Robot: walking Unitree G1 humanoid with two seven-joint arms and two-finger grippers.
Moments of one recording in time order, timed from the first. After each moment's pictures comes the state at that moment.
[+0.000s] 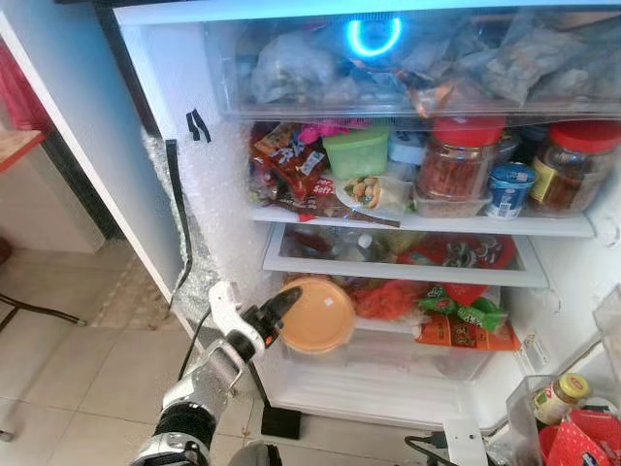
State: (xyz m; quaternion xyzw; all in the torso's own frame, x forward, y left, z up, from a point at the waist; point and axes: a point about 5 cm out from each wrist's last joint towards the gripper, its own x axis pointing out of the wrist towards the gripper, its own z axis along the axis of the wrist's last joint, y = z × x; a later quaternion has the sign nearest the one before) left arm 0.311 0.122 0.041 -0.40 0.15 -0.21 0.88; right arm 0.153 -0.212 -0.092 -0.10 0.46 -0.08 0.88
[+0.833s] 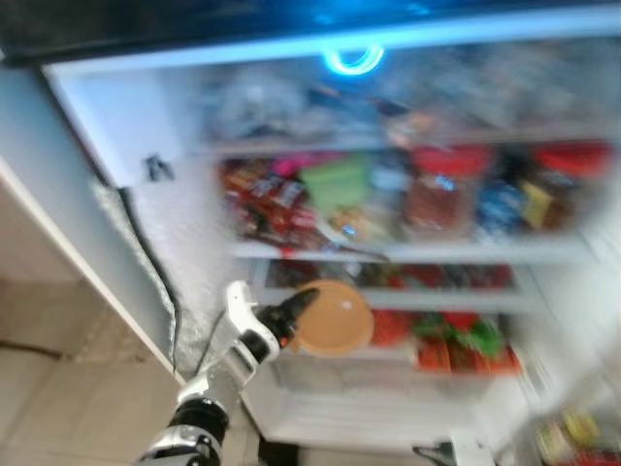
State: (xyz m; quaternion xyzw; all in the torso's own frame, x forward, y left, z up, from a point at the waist) left arm 0.314 0.105 0.045 -0.40 0.15 -0.25 0.87; right arm 0.143 -0.219 -0.094 -0.11 0.48 -0.09 0.87
